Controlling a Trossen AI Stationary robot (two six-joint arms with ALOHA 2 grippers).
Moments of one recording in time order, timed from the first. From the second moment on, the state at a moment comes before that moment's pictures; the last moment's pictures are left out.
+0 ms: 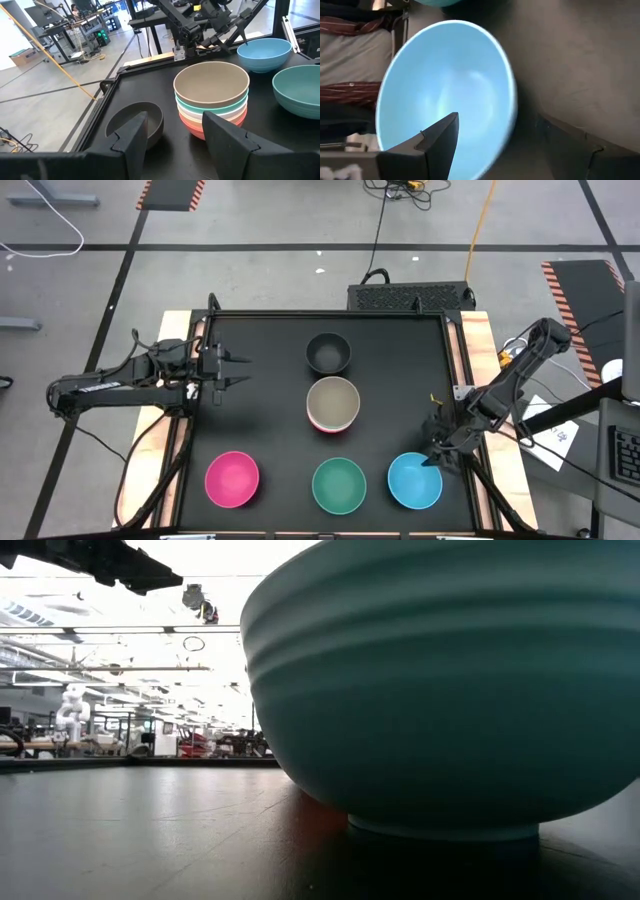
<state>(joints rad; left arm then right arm) 0.20 0.47 0.54 -0.29 0.10 0.29 0.80 0.76 0.37 -0.44 0.12 0.98</state>
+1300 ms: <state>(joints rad) 0.20 0.47 0.54 -0.29 0.14 0.29 0.67 1.01 0.37 -0.31 0.04 0.75</state>
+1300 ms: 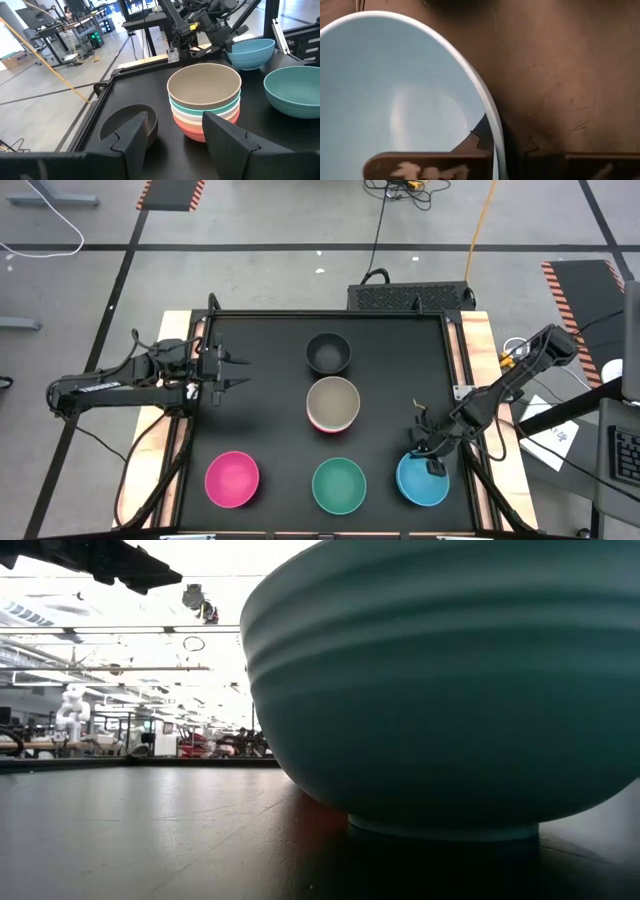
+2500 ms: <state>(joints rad) 0.20 0.47 0.54 -0.29 0.18 0.29 0.04 0.91 0.79 -0.58 0.15 0.13</state>
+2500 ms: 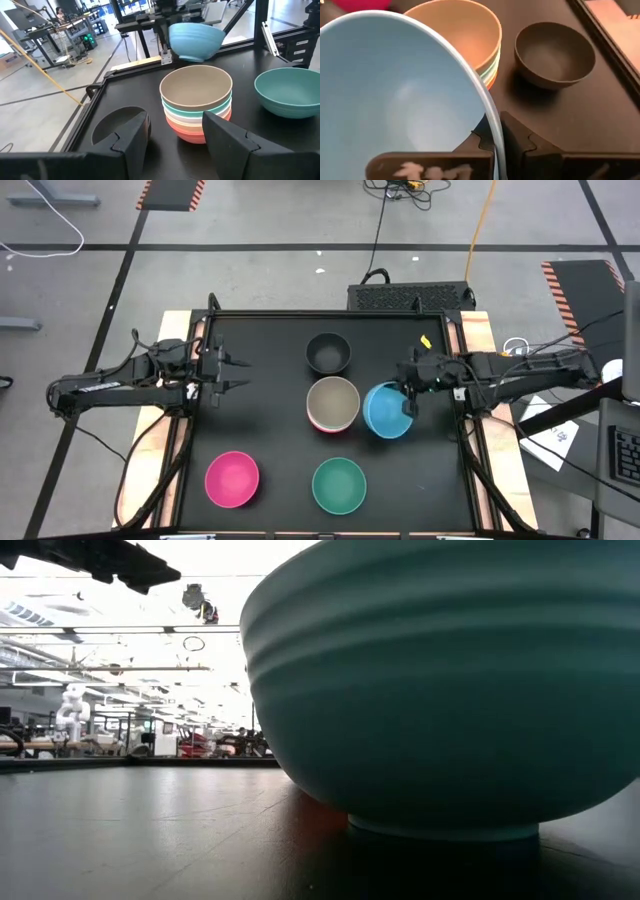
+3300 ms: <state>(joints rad) 0.20 0.47 0.54 -0.28 0.18 0.29 -0.27 1.14 1.20 -0.63 -0.27 -0.04</state>
